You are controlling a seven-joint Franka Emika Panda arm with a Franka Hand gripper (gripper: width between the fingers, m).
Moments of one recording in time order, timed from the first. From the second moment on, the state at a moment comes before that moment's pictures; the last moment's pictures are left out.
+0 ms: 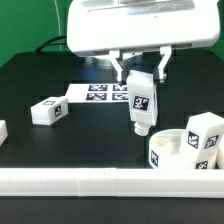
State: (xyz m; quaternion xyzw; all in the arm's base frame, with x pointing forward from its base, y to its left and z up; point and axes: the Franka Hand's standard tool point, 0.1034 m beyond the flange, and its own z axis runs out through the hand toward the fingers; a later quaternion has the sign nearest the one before) arm 0.614 0.016 0.123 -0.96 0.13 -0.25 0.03
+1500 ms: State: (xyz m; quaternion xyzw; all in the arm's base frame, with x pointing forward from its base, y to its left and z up) arm 0.625 0.037 0.116 -0.96 0.12 -0.25 0.03
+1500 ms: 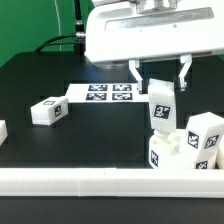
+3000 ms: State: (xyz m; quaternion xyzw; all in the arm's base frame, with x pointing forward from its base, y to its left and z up) arm 0.617 0.039 0.097 -0.95 0.11 -0.29 0.02
